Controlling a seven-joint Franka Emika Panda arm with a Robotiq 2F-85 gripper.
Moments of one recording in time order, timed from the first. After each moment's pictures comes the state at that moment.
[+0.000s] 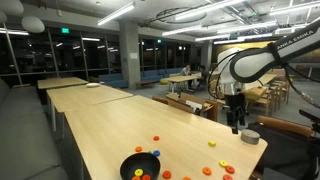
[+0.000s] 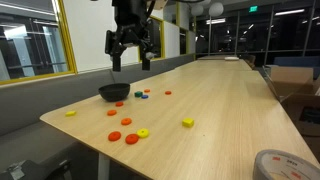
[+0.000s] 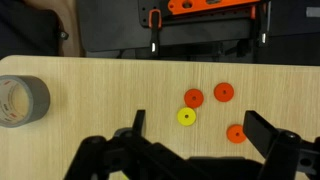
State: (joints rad) arm -0.07 -0.50 -0.02 -2.60 -0.10 1.87 -0.01
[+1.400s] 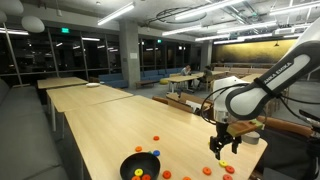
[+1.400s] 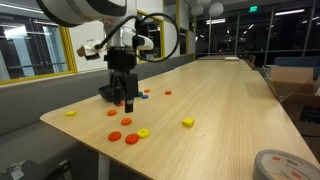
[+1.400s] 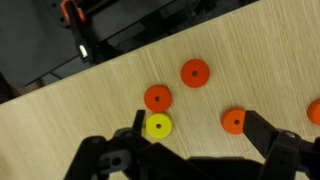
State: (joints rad) arm -0.05 -0.31 0.09 -2.78 0.03 2.35 0.46
